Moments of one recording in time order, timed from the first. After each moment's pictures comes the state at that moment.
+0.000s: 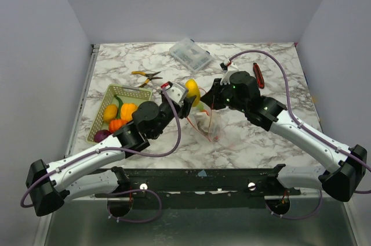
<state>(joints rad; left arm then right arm) -0.98 0.96 0.78 0.24 -0.29 0.08 0.77 1.22 1.11 -0.32 -0.01 0.53</state>
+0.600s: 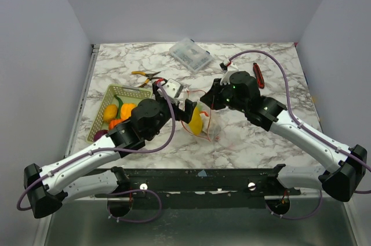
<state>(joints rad) -0.98 0.96 0.85 0.02 -0.35 -0.09 0.77 1.22 1.11 -0.32 -0.02 0.53</state>
